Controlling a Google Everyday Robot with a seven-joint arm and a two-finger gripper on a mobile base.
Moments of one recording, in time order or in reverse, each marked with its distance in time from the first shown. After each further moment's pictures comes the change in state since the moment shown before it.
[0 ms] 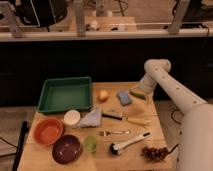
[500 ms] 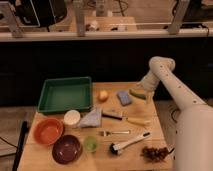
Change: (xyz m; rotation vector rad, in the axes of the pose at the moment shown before) arm 0.005 0.000 -0.003 0.021 -0.057 0.173
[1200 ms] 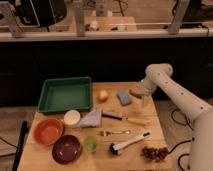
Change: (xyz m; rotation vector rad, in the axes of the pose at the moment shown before) arm -0.015 -0.001 0.006 0.116 0.140 0.197
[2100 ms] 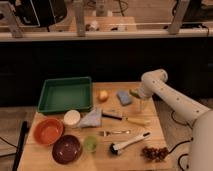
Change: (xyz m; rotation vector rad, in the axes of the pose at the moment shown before) arm 0.013 0.005 0.035 0.004 0.071 0.164
